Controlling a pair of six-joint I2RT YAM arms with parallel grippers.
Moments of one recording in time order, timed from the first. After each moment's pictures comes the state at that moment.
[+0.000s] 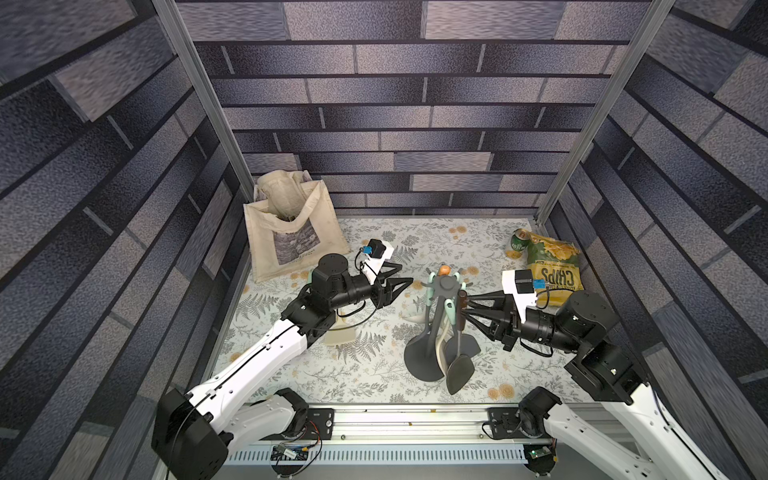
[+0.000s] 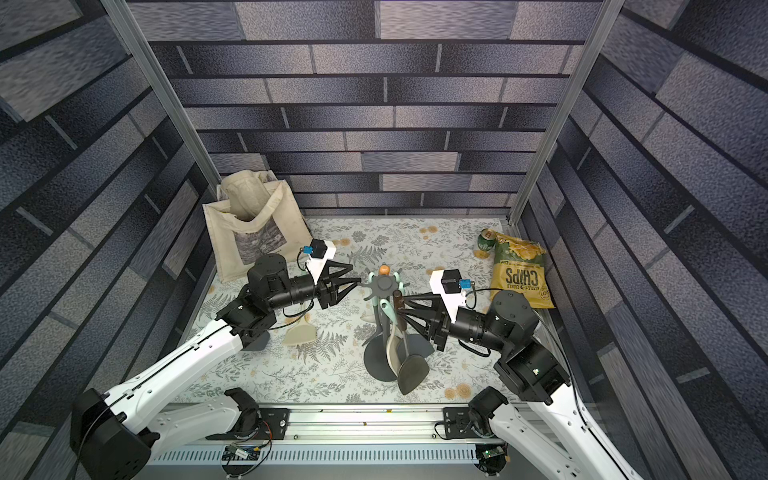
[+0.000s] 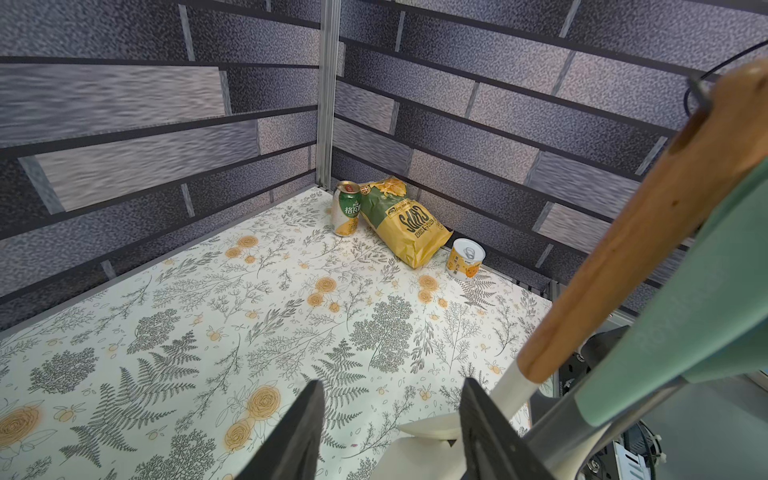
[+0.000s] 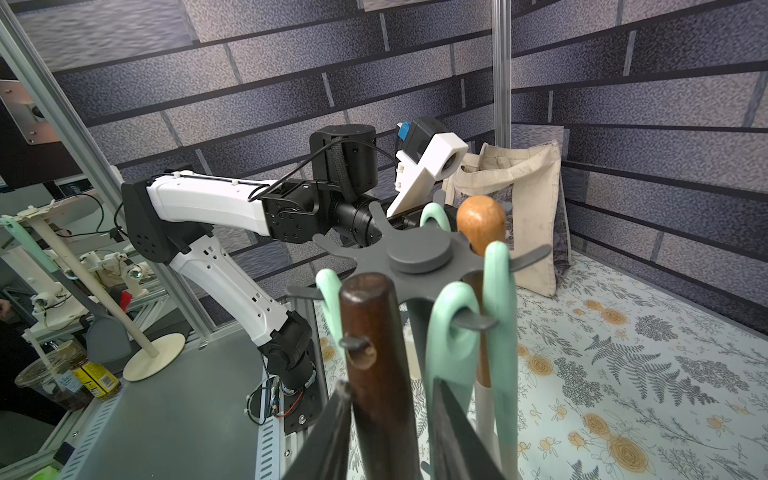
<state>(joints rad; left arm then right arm) -0.60 1.09 0.89 0.06 0.54 -0.08 0.63 0.61 0.88 -0.32 -0.64 0.15</state>
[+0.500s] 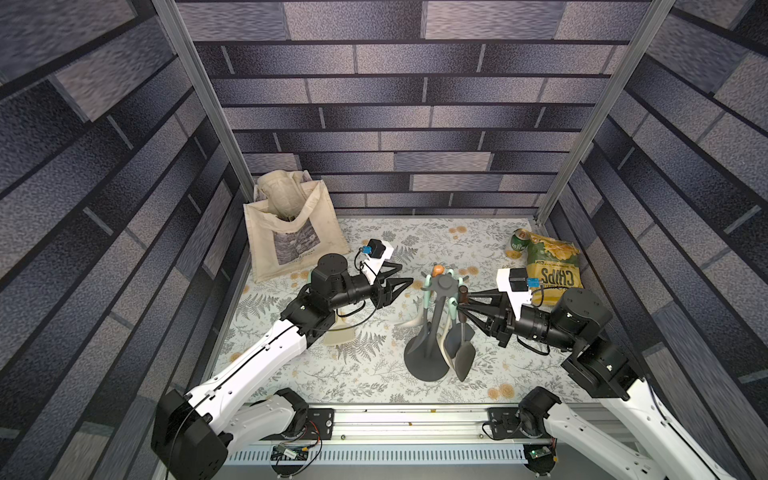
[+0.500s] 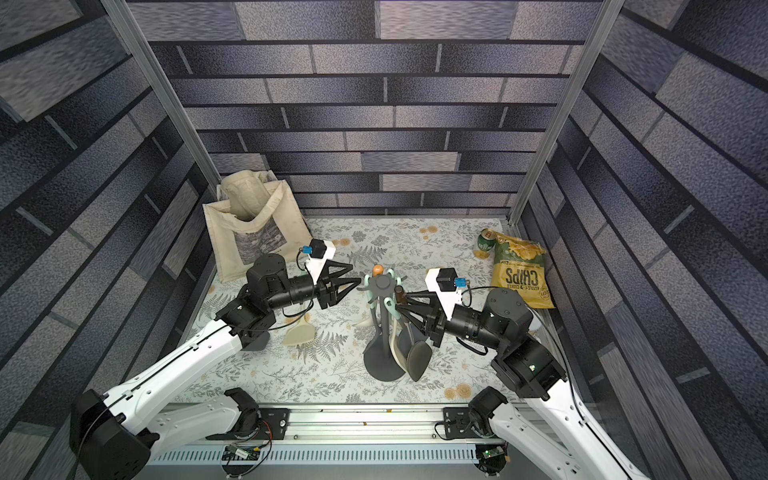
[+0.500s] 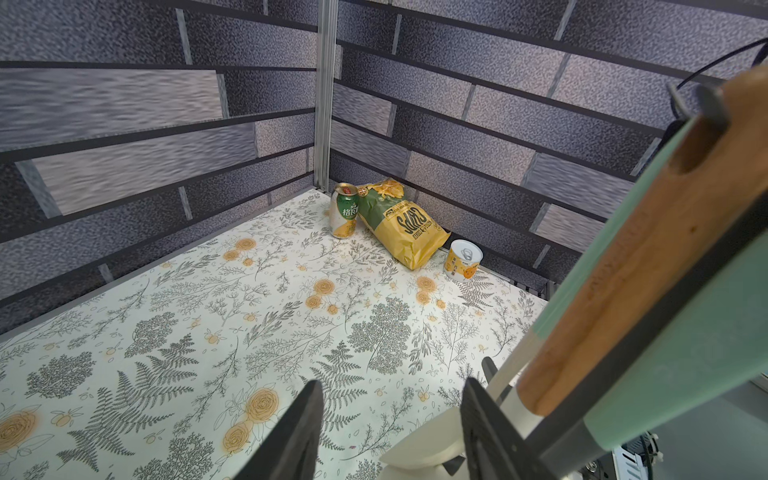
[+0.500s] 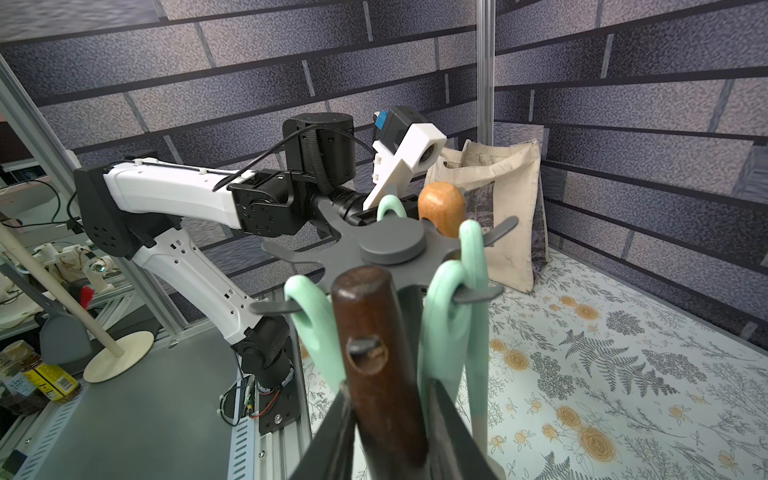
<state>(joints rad) -0.60 1.08 0.89 0.06 0.55 -0.08 0.64 0.63 0.88 -0.32 -0.59 0.10</state>
